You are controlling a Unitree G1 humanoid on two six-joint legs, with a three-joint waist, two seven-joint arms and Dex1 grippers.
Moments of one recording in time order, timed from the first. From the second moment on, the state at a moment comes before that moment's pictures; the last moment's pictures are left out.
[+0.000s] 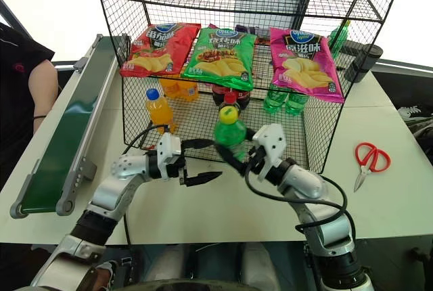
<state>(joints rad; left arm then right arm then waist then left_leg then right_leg) -0.26 0.37 -0.21 0.09 -0.30 -0.01 -1.04 -0.04 -0.37 0.02 -0.40 0.37 0.26 0.53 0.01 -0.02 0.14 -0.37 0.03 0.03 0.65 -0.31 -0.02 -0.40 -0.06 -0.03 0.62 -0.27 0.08</state>
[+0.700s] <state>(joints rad) -0.17 0.42 -0.14 -0.14 -0.38 0.17 -0.97 -0.18 -0.20 -0.14 0.22 0.20 -0.06 0.28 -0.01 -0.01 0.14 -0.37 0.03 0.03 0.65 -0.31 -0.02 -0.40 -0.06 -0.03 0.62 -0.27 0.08</state>
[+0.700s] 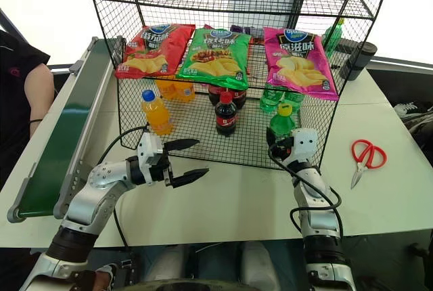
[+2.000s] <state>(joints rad) -0.15 0.55 -0.04 -0.12 -0.33 0.20 -0.90 0.27 -0.42 -0.17 -0.44 0.29 0.10 0.46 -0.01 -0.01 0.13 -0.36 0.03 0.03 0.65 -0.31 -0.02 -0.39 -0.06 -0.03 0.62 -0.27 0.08</state>
